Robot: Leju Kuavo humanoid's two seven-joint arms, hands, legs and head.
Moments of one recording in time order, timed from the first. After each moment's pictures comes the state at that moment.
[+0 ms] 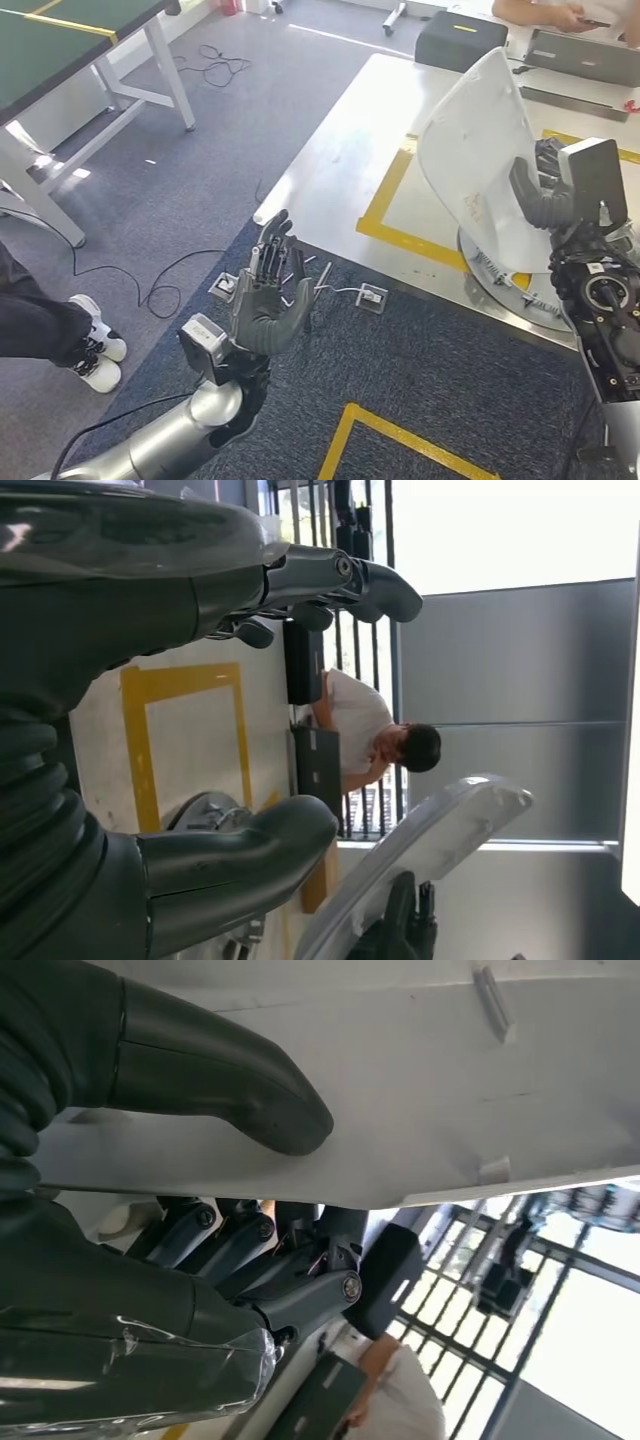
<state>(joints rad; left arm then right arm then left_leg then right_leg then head) -0.20 0.14 -0.64 -1.68 0.14 0.51 -0.54 -0.83 -0.11 0.67 -1.08 -0.19 -0.18 -0.16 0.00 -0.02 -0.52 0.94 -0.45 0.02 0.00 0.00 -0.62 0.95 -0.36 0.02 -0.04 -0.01</state>
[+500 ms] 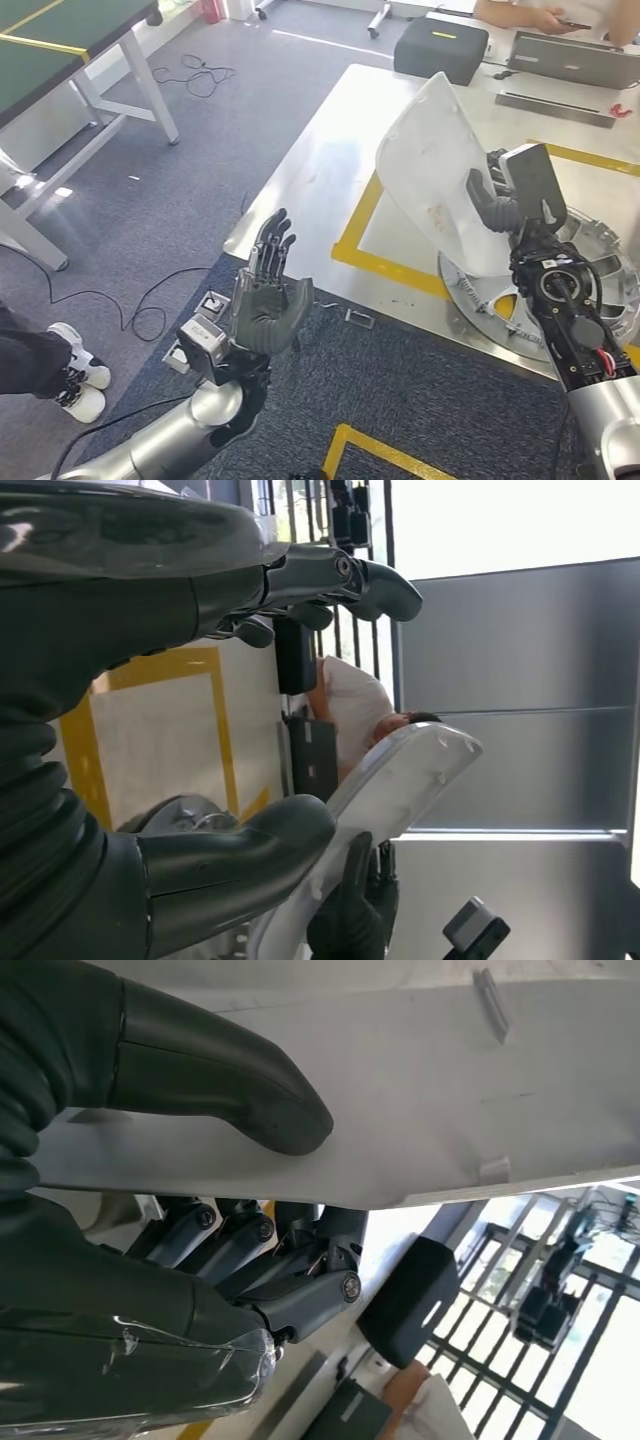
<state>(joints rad) -0.21 0.14 -0.64 -1.68 0.15 0.50 -0.54 -0.86 0.00 0.73 -0.93 -0.17 -0.18 -0.17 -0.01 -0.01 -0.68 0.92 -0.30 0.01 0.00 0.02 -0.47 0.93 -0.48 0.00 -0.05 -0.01</state>
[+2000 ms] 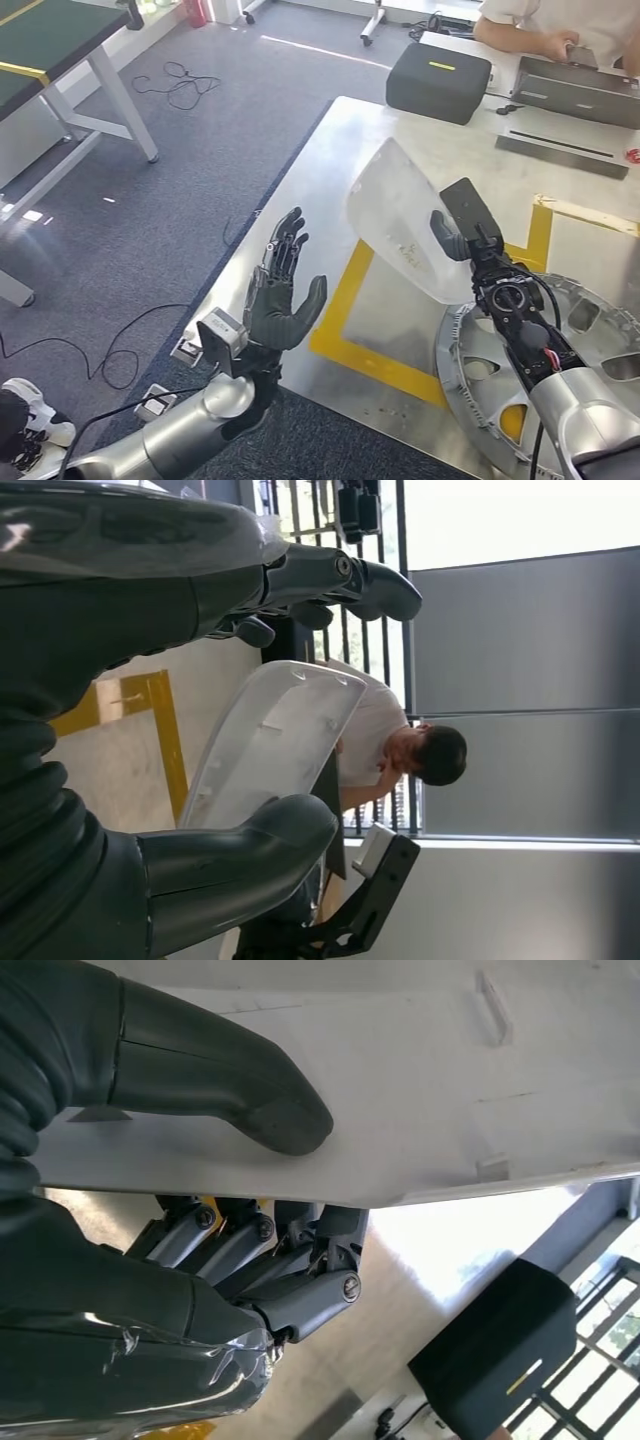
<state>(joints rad) -0.26 0.12 -0.68 -1.60 0.18 0.51 -0.55 -0.90 0.11 0.83 -0.61 -0.10 -0.22 -0.17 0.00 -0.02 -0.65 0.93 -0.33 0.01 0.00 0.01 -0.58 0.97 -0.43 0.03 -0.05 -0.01</state>
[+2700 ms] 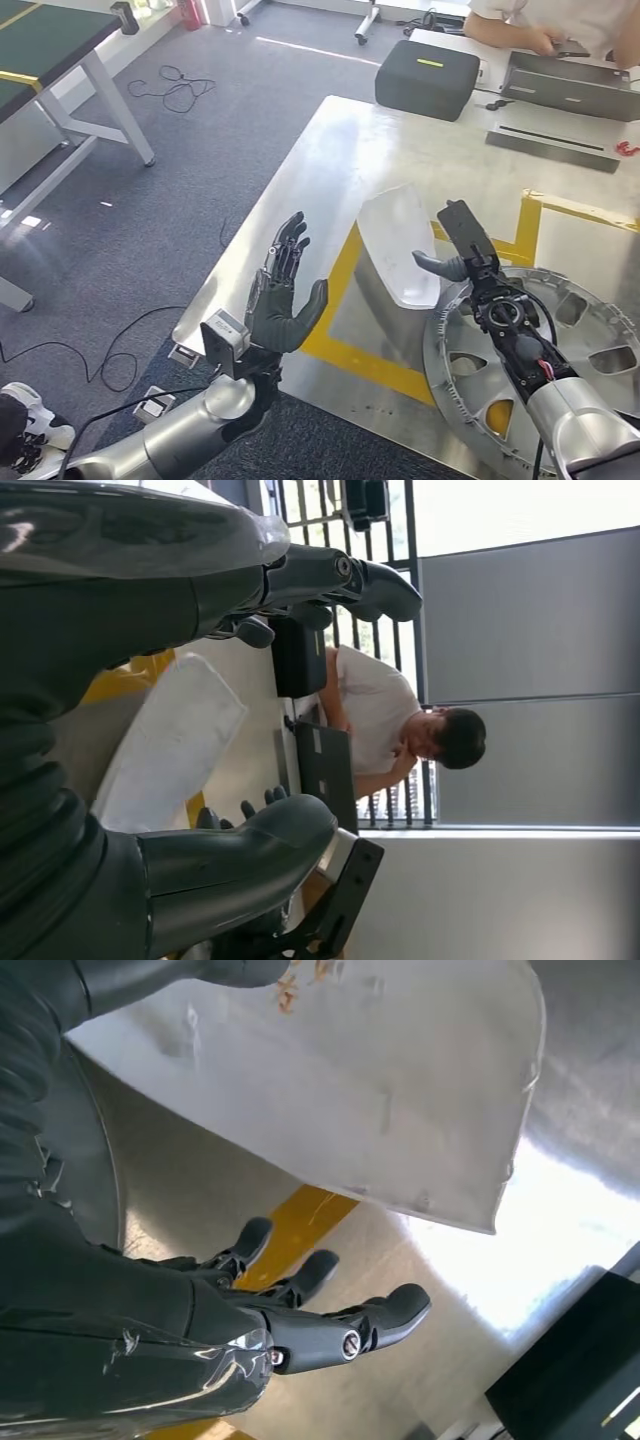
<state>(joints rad) -0.26 0.13 -0.70 -1.59 0.18 0.52 -0.56 -0.86 0.11 0.84 -0.54 -0.12 -0.22 -0.20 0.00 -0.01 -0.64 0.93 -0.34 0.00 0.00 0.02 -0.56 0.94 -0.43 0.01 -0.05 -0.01</state>
